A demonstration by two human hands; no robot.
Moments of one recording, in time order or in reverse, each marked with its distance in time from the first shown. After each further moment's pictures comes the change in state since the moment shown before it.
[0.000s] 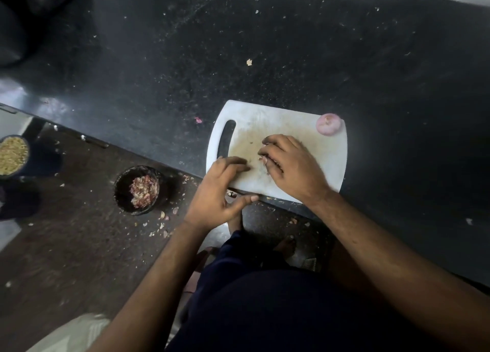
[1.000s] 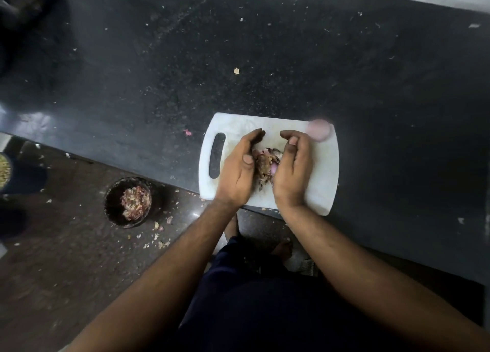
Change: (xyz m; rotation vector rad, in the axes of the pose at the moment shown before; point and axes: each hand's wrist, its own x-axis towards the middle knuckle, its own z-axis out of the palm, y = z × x) left_hand 0.077 0.017 0.040 -0.454 0.155 -0.133; right_hand 0.022 -0.037 0.011 0.581 0.767 0.671
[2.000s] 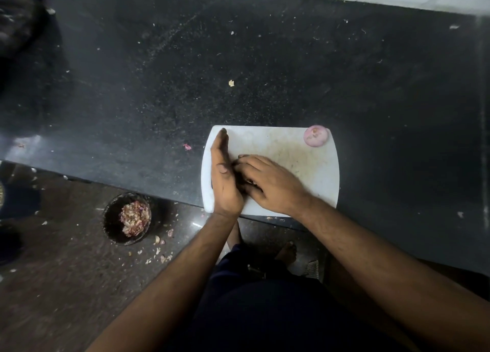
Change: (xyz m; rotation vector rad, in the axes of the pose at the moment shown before) left_hand 0.004 -0.016 -0.005 -0.270 0.250 -0.036; right_hand 0.015 0.006 -0.004 -0.492 -0.973 -0.670
